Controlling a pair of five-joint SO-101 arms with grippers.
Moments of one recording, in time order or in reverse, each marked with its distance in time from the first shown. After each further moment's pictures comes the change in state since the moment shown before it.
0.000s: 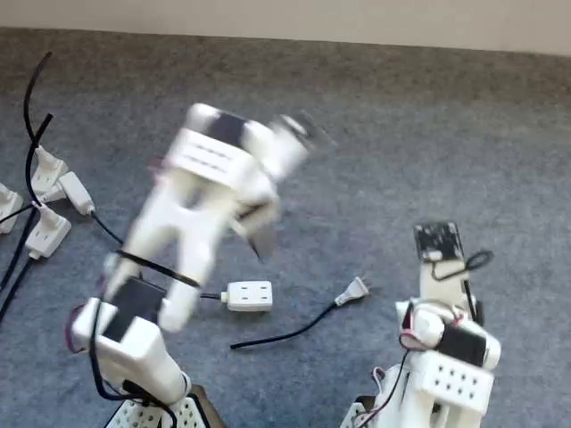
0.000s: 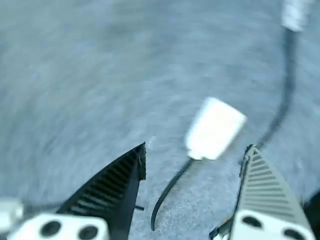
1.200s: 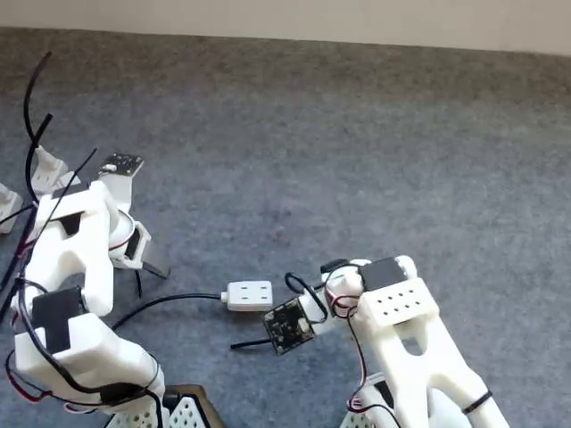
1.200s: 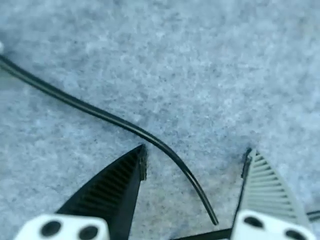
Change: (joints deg) left arm -36.1 -2.3 45.5 -40.8 2.0; right arm -38.0 33.2 -13.1 -1.2 72.3
